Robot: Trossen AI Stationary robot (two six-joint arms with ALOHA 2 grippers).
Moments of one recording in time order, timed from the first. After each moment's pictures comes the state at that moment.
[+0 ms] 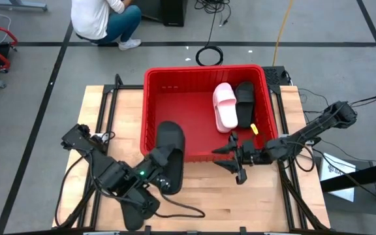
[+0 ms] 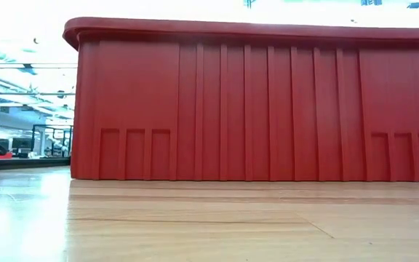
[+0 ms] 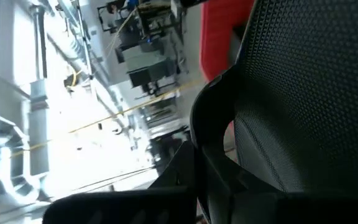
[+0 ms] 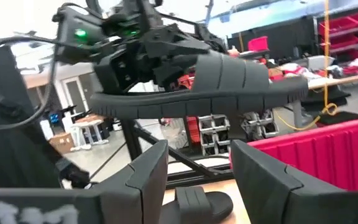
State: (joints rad) left arm -0.65 1.85 2.06 -1.32 -1.33 0.68; right arm 0.47 1.19 0.64 0.74 0.42 0.19
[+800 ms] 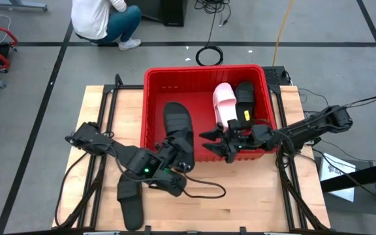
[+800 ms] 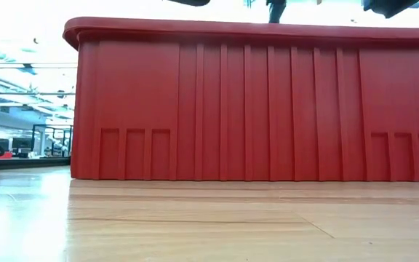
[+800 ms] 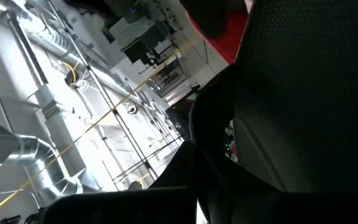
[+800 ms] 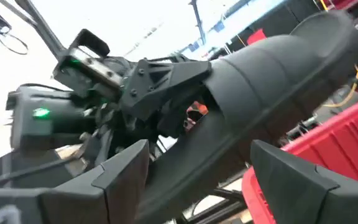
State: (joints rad) left arm -0.47 1.91 2.04 -1.13 -1.38 1.13; right arm 0.21 1.32 0.67 0.93 0.17 0.60
